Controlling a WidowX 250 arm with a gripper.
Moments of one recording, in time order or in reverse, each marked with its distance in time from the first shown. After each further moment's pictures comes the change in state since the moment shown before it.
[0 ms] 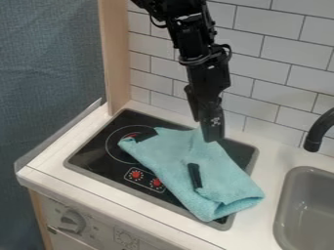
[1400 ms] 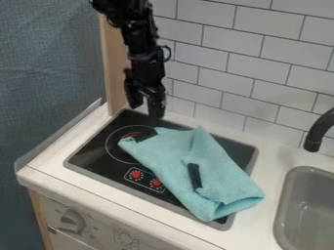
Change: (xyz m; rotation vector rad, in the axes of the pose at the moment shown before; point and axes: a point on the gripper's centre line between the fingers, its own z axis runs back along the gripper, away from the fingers) arm -0.084 0.120 -0.018 0.148 0.172 0.540
